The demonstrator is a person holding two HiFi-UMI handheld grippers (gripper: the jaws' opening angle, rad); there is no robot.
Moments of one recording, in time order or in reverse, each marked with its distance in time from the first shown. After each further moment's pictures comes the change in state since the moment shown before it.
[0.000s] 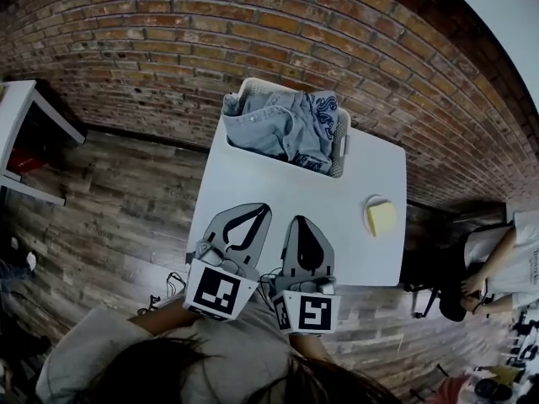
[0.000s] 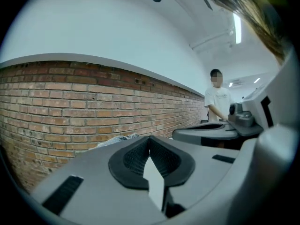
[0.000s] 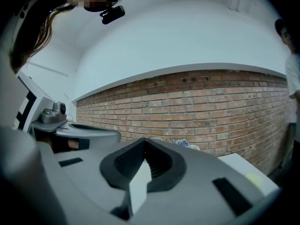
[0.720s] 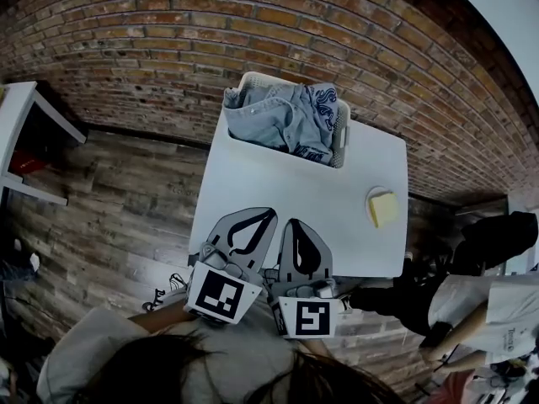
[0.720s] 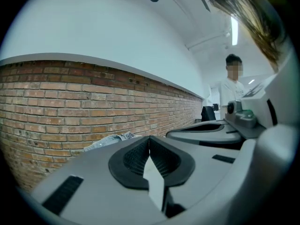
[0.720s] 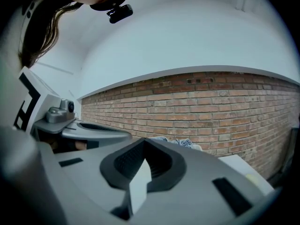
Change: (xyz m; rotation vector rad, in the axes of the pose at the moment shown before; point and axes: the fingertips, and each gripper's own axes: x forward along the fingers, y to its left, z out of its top) left arm -0.016 -0.026 0.000 -0.008 0.015 -0.058; right arm -0.024 0.021 0.001 -0.034 0.021 0.044
